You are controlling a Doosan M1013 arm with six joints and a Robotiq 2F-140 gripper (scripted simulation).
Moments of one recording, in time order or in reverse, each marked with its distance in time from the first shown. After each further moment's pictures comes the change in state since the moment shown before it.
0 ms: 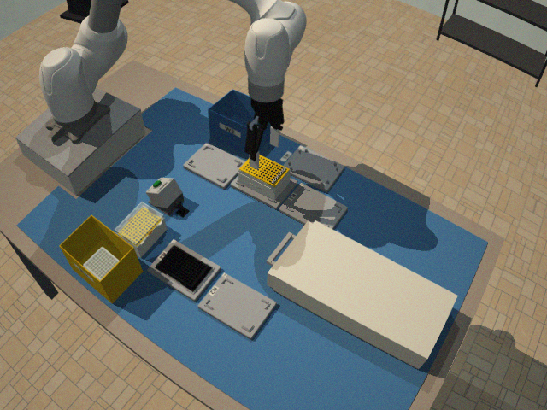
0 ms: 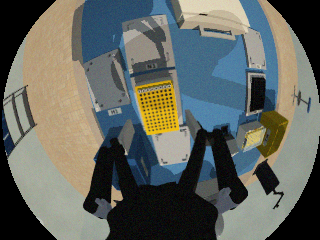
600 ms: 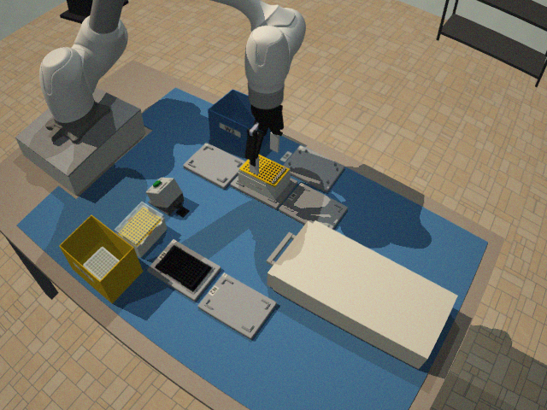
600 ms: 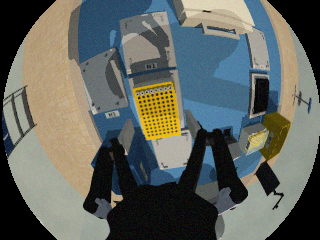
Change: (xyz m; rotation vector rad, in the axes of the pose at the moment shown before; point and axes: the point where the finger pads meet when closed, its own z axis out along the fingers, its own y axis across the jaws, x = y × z) arm 0.000 0.000 0.021 0.000 0.000 0.000
